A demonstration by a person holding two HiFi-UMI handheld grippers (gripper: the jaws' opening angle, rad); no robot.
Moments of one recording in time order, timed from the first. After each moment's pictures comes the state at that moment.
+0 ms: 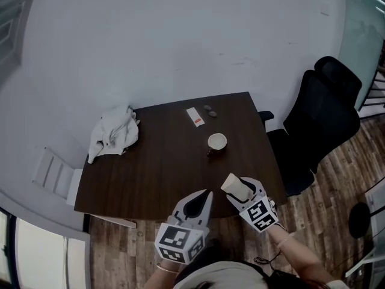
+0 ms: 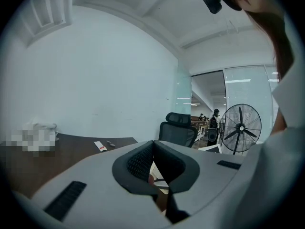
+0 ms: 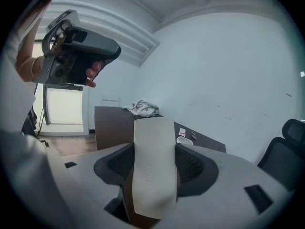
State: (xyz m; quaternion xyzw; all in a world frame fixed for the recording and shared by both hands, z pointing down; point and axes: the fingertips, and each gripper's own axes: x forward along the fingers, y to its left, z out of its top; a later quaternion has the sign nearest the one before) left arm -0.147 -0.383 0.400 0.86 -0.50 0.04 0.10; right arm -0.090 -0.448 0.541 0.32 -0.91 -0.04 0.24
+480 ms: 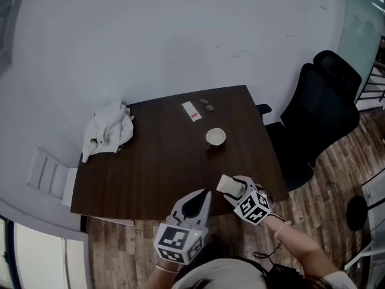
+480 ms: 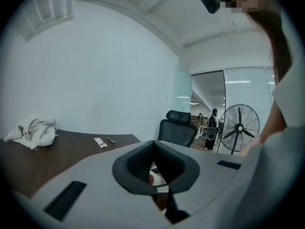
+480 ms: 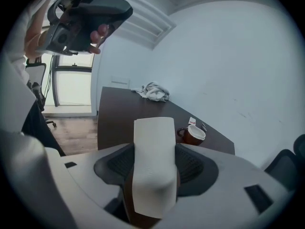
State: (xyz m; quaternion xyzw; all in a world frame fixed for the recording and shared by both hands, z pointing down) left arm -0.170 -0.399 0.419 0.86 -0.49 0.04 0.12; right arm -0.119 -0.469 0.607 0.27 -0.90 -0.07 0.34
